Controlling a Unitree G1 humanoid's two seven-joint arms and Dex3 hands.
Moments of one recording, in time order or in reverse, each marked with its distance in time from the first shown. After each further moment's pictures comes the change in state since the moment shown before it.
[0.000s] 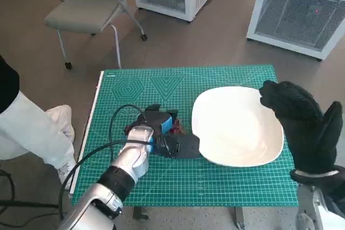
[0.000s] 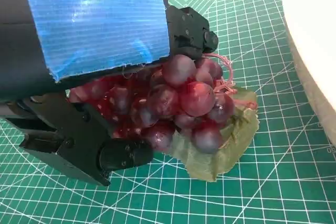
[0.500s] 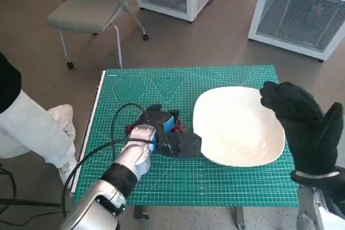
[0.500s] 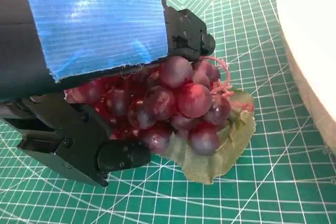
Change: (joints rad) left arm -0.027 -0.012 -0.012 0.062 -0.025 -0.044 0.053; right arm 0.005 0.000 -0.002 -0.005 0.000 0.003 0.000
